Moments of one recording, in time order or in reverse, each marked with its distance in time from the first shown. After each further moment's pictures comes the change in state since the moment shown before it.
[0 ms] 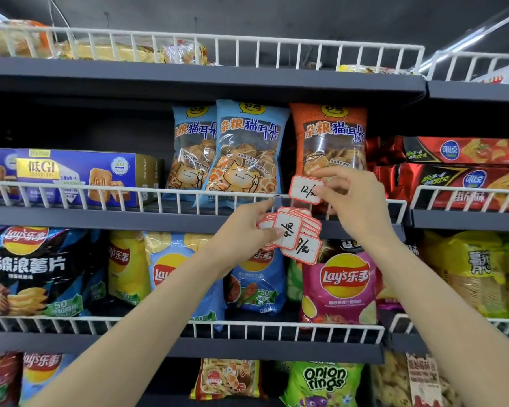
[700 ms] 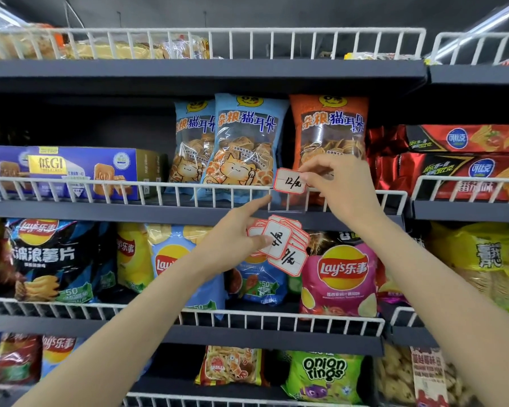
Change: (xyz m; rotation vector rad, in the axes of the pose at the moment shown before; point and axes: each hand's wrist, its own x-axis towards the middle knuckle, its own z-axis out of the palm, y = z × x) left_hand -0.018 -0.007 0.001 0.154 0.001 -0.017; right_hand 0.015 0.004 0.002 -0.099 -0.085 -0.189
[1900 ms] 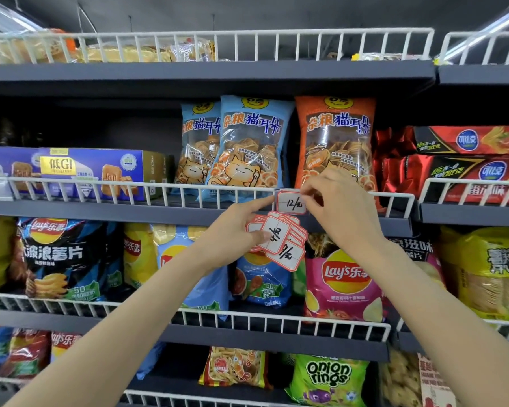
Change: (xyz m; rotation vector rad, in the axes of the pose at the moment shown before) left_hand 0.007 0.002 -0.007 0.030 0.008 0.078; right_hand -0.023 -0.004 0.009 -0.432 -0.023 -0.131
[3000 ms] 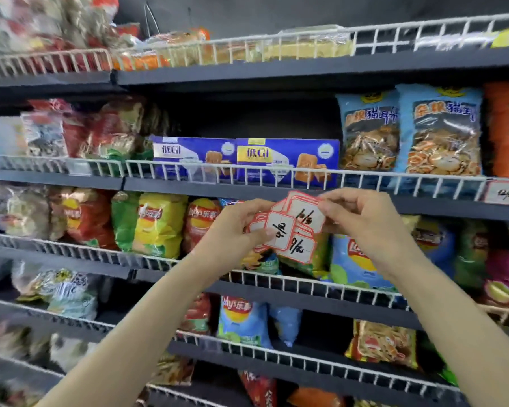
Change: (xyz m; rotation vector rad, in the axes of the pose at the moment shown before) left_hand -0.187 -0.102 -0.233 -0.146 0.153 -0.065; right_hand 0.003 -0.302 0.045 1.127 -0.260 0.373
